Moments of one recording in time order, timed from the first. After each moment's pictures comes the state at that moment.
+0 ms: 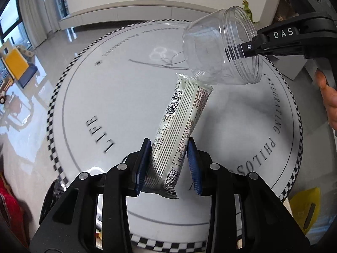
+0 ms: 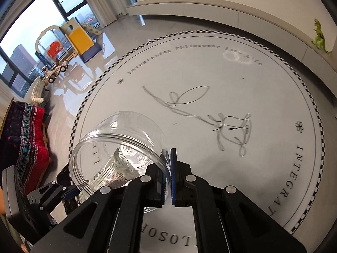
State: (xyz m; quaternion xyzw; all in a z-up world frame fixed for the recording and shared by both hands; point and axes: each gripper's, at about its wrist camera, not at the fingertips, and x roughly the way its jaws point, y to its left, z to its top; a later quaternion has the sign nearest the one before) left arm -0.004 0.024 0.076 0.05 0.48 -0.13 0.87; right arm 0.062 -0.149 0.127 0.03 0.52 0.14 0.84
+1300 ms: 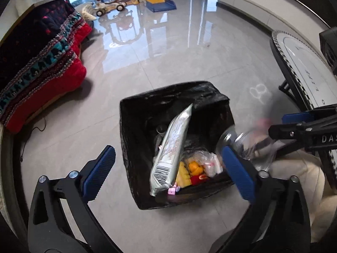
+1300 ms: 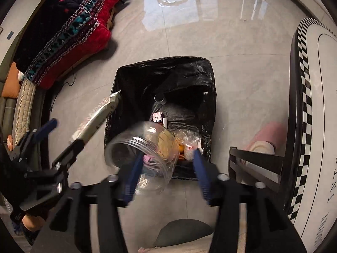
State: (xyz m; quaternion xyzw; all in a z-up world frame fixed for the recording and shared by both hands) left arm -0.249 0.313 0.022 -0.12 0.48 0.26 0.83; right arm -0.114 0.241 -0.001 -0.19 0.61 0.37 0.67
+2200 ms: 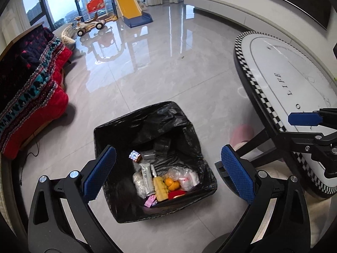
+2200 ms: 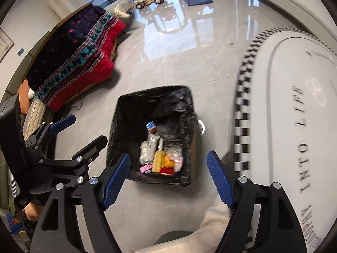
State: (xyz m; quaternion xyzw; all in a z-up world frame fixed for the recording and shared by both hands) left arm -0.180 0.250 0.057 -0.08 0.47 0.19 0.86; right arm -0.083 0.134 0.063 -0.11 0.54 0.38 0.74
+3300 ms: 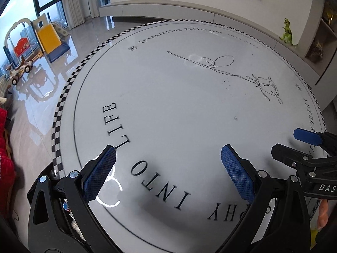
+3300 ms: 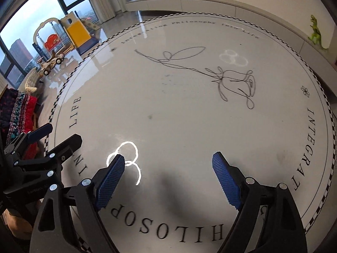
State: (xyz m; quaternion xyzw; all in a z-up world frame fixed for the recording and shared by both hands) left arm 0.024 -0.008 0.043 0.00 0.47 -0.02 0.88; right arm 0.014 -0.184 0.037 0.03 0.51 0.09 0.86
